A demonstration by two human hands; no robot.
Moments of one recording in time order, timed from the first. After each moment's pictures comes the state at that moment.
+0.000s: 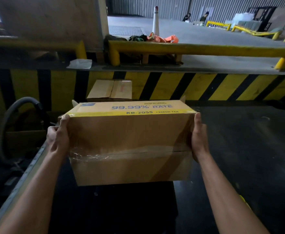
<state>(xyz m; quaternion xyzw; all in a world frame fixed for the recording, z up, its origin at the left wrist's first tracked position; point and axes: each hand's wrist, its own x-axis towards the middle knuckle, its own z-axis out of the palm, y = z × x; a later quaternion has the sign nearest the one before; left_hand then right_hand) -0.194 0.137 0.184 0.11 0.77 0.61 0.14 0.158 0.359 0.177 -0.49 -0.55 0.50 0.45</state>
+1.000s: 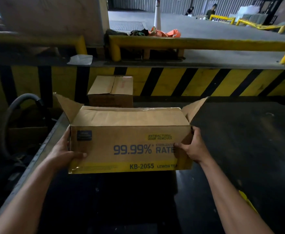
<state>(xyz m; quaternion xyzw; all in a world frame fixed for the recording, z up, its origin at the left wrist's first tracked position) -0.198 0.105 0.145 0.31 0.80 0.44 0.26 0.182 0.359 0.132 -0.45 -0.69 0.49 0.29</state>
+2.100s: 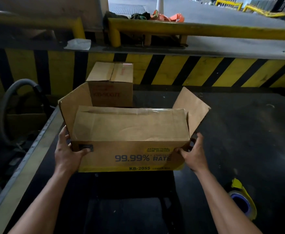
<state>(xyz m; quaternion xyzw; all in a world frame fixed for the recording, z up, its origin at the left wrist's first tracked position) -0.147 0.092 0.092 0.25 0.82 0.50 0.11 0.202 0.319 0.073 -0.52 -0.68 0.41 0.32</state>
